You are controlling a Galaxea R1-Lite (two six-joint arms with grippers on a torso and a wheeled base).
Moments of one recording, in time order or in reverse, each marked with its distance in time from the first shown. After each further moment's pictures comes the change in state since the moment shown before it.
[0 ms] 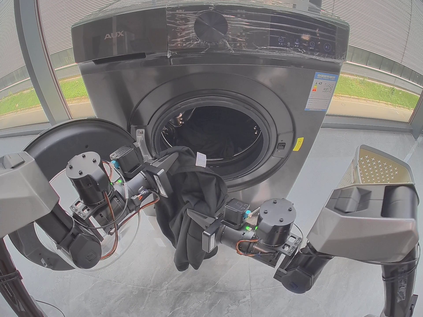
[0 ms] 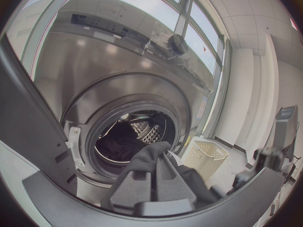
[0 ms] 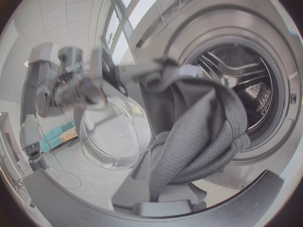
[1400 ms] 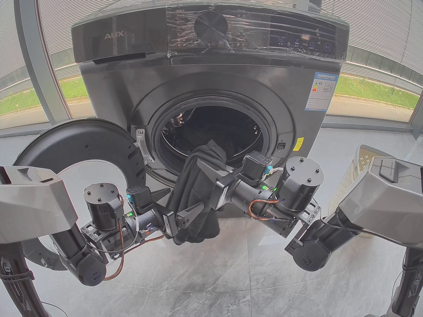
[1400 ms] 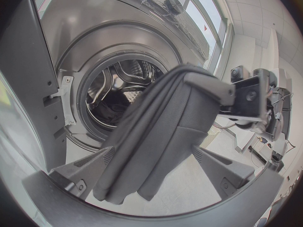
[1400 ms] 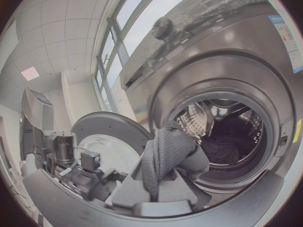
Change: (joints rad) left arm -0.023 0.101 0.140 -0.001 -0.072 0.018; right arm -0.057 -0.156 -0.092 0.054 -0.029 0.056
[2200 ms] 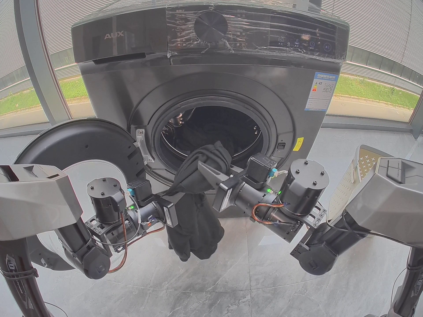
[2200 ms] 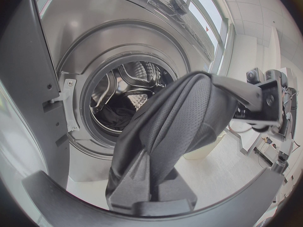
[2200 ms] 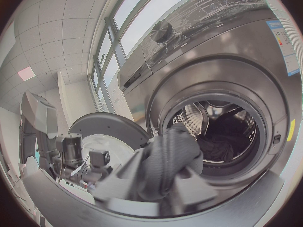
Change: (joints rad) left arm 0.026 0.040 -0.068 0.000 0.016 0.010; right arm 0.015 -0.036 0.054 0.001 -0.058 0.000
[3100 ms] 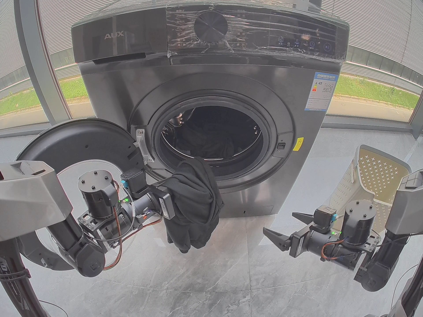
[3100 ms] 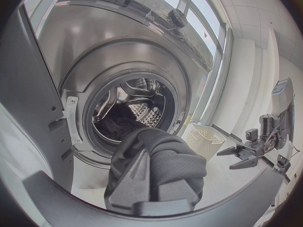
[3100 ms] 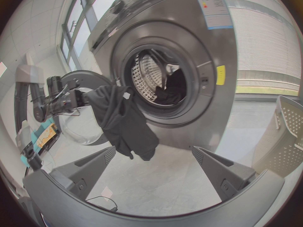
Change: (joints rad) left arm 0.002 -0.062 -0.003 -0.001 0.012 -0.003; right arm -0.208 -0.133 0.655 -0.086 0.005 -0.001
